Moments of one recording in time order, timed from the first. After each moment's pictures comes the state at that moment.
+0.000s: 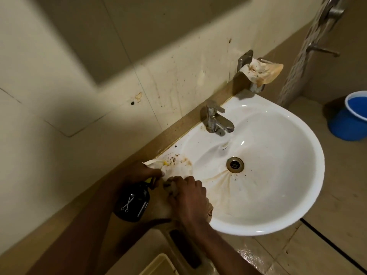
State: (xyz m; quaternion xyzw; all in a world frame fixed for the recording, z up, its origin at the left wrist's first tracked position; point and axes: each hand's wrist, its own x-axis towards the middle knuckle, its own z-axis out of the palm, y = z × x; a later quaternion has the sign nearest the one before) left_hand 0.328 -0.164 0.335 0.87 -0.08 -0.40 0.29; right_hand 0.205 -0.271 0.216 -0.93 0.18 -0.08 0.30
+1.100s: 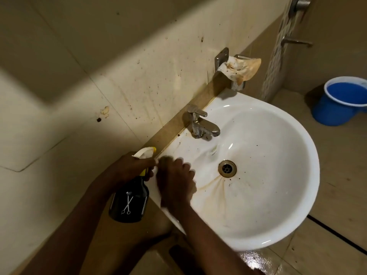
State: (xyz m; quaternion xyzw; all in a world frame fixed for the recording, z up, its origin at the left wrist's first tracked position) left_hand 0.360 -0.218 0.344 0.85 -0.08 -0.35 0.38; right_hand 0.293 -0.292 0.223 -0.88 0.32 -0.21 0.28
